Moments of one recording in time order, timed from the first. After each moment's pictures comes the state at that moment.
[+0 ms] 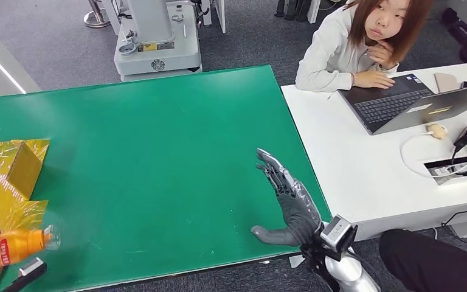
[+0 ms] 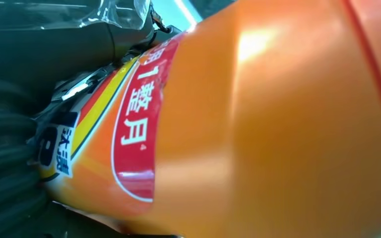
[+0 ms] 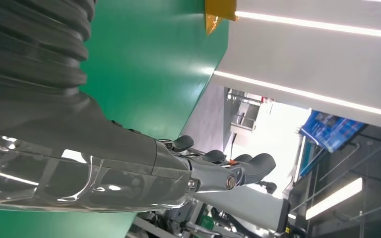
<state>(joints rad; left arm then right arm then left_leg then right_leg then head) -0.20 0.84 -0.21 -0.86 -1.57 0.51 0.10 0.00 -0.20 0.38 -1.74 -0.04 0.02 -0.53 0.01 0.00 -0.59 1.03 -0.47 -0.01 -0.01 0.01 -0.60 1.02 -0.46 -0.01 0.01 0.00</state>
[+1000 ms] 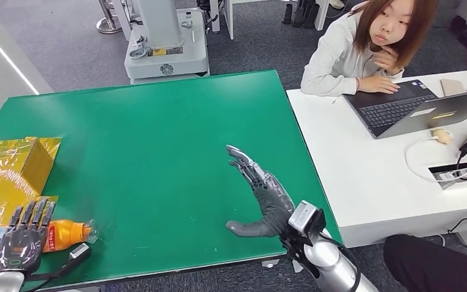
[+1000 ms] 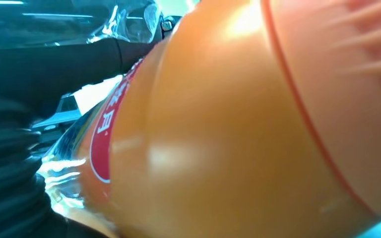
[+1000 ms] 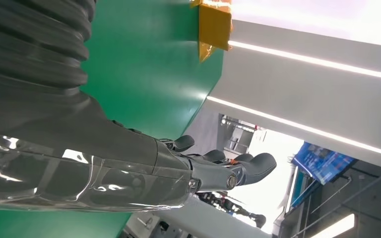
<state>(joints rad) -0.50 0.57 -0.67 -0.46 -1.57 0.65 0.25 -0.13 -0.17 0.50 -1.64 -0.05 0.02 -0.49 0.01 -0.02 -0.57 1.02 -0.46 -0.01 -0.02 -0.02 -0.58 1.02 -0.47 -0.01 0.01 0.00</state>
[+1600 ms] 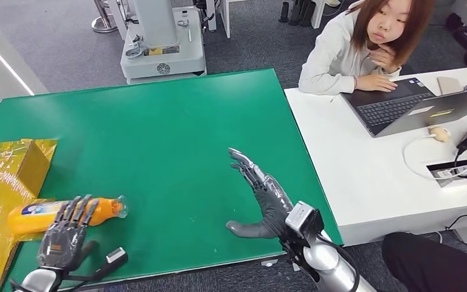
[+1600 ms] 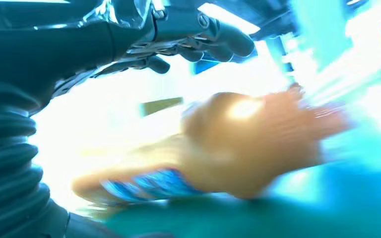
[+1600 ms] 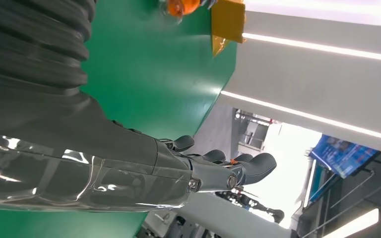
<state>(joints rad) -0.37 0.49 -0.48 -0.72 -1.49 0.65 0.03 -0.12 -0.17 0.51 -1.63 -0.04 -0.02 -0.46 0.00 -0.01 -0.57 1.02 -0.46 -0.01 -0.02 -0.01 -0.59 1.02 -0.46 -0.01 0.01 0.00</state>
